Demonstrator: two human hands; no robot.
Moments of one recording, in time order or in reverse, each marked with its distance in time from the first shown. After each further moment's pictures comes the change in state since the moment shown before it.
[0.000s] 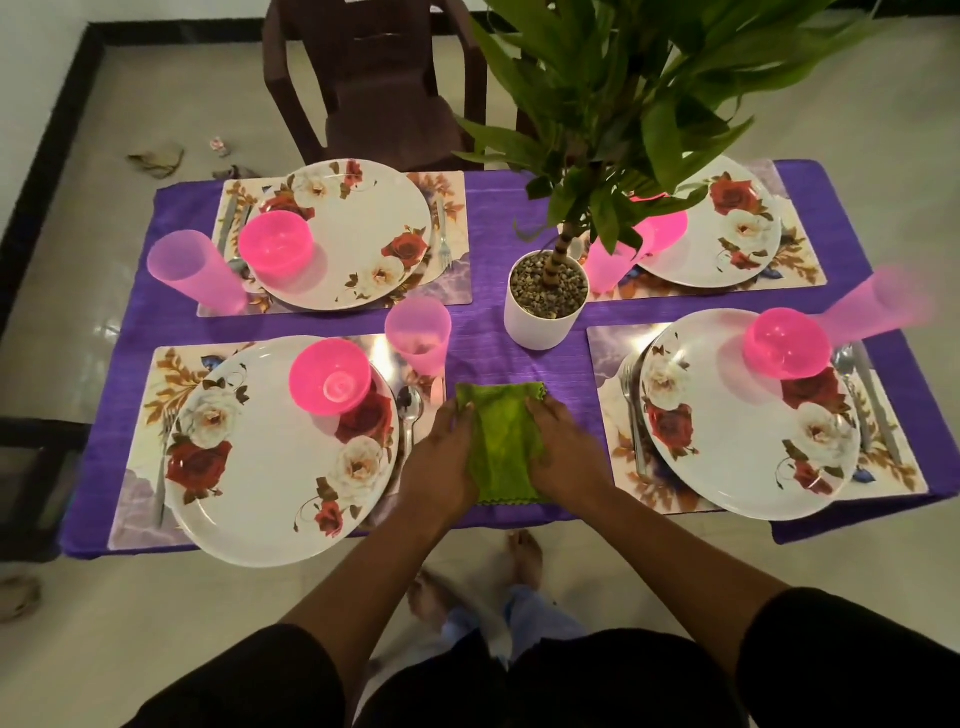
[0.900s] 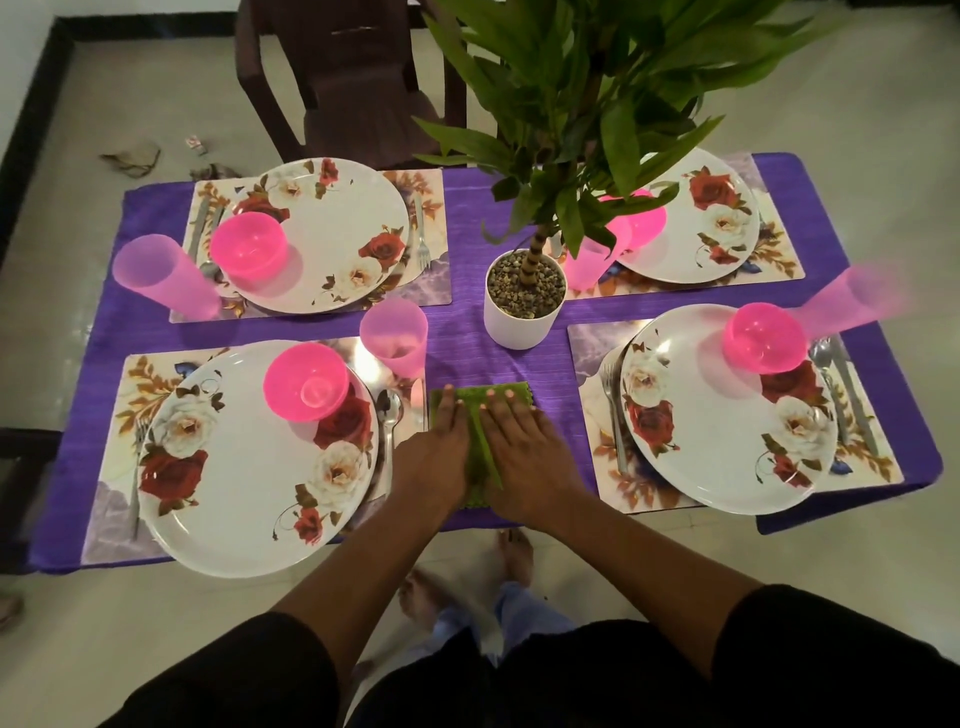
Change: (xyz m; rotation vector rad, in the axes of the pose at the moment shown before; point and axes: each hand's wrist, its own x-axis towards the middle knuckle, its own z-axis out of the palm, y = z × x) left_hand 0.016 0.029 -0.010 0.333 -0.088 -0.029; right_hand -0.006 -0.012 0.006 -0.477 -0.030 -0.295
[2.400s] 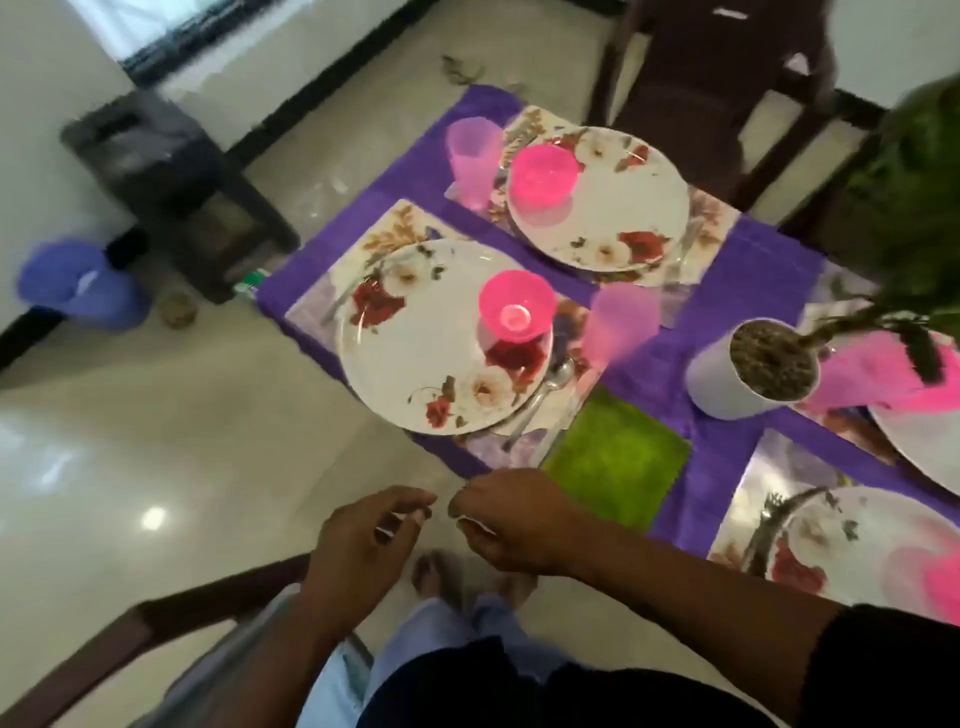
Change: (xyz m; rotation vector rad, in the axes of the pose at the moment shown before) left_hand -0.194 -0.047 0.111 -1.033 0.532 -0.486; right_hand -0.013 -0.088 -0.041 0.019 -0.184 -0.915
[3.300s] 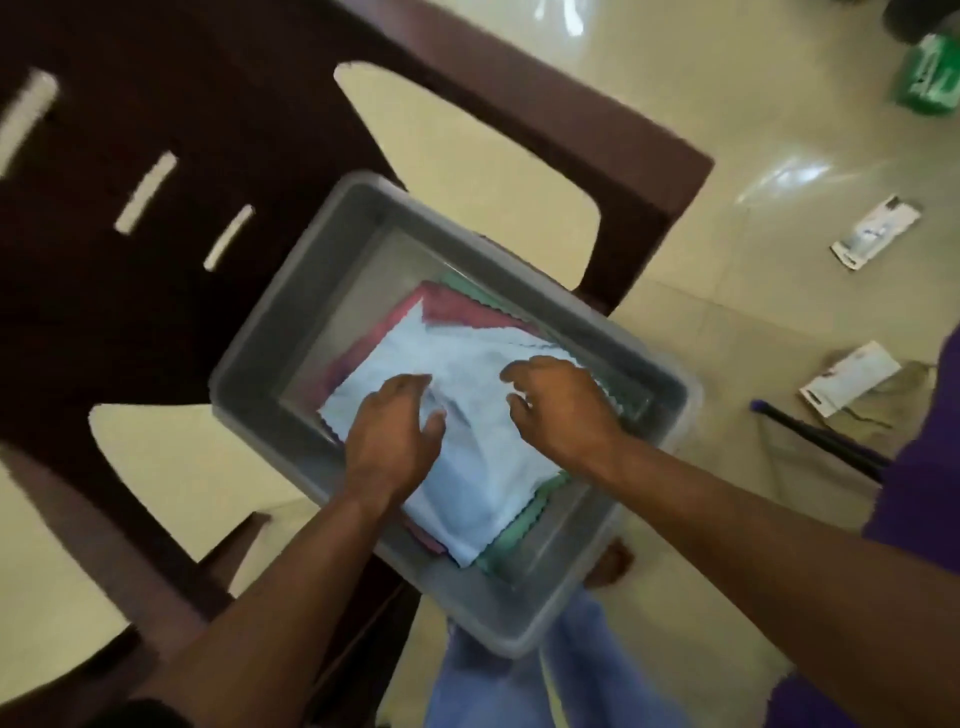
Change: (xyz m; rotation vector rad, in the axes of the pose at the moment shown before) left_hand -0.304 -0.349 0.137 -0.199 0.710 -1.239; right_hand 0.183 -0.257 0.400 -0.128 -0.629 -0.655
